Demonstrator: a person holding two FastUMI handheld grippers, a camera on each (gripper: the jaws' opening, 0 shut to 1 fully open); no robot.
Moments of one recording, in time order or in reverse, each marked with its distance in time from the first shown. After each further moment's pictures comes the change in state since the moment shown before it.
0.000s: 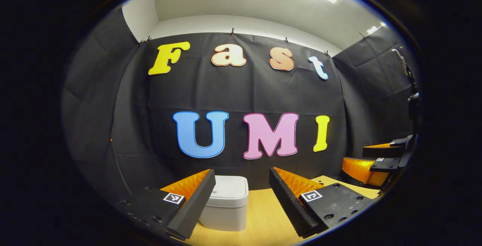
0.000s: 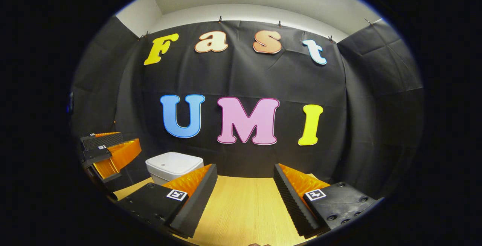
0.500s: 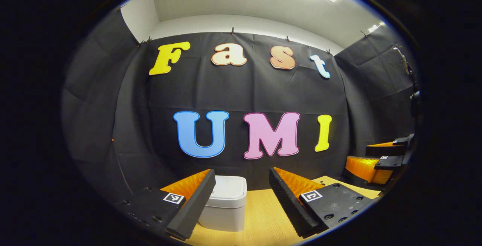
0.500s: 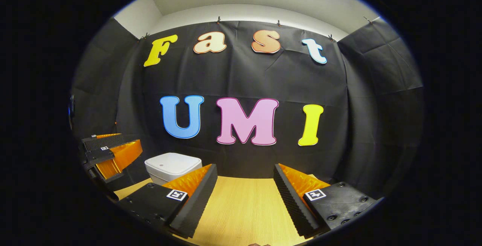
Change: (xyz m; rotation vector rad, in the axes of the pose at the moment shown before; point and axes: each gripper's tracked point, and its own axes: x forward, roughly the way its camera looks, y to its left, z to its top) left arm 0.005 -0.010 0.002 0.006 0.000 0.024; right arm 0.005 -0.011 0.000 0.016 0.005 0.020
